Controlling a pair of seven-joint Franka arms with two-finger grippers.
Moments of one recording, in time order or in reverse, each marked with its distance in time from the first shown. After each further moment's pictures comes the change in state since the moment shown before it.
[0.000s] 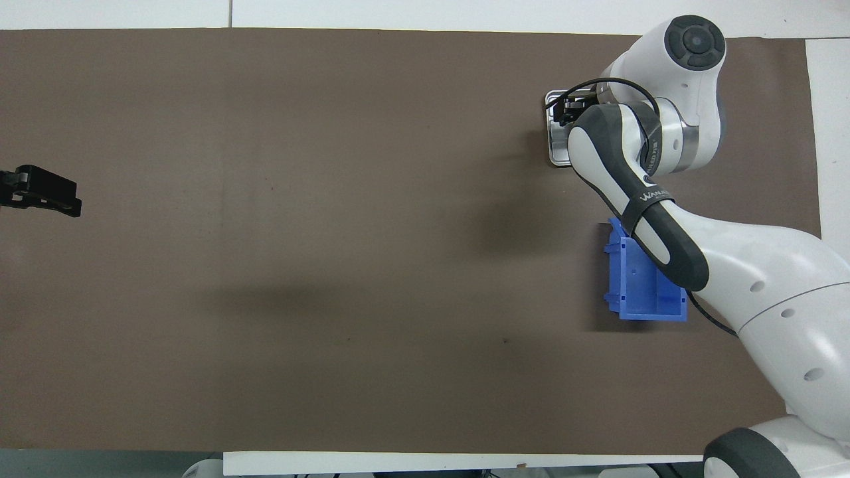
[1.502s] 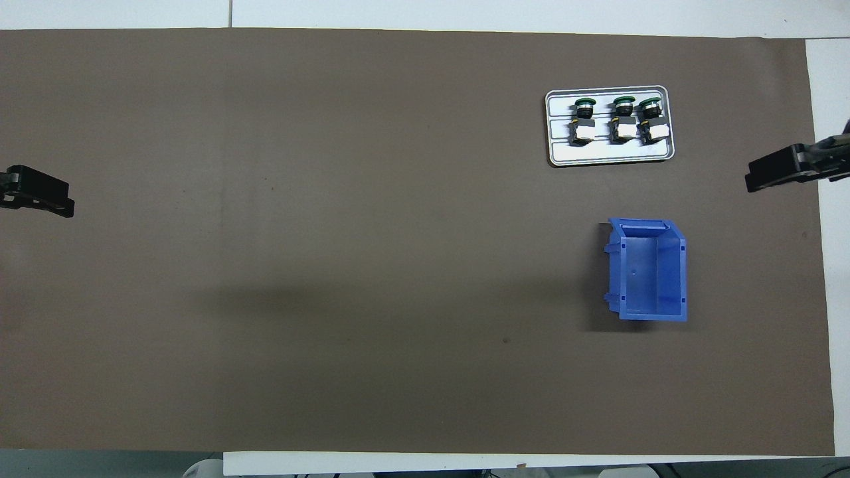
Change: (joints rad) left arm 0.006 0.000 0.000 0.000 0.000 -0.001 0.007; right arm -0.108 -0.604 -0.015 -0.038 -0.024 -0.686 -0.227
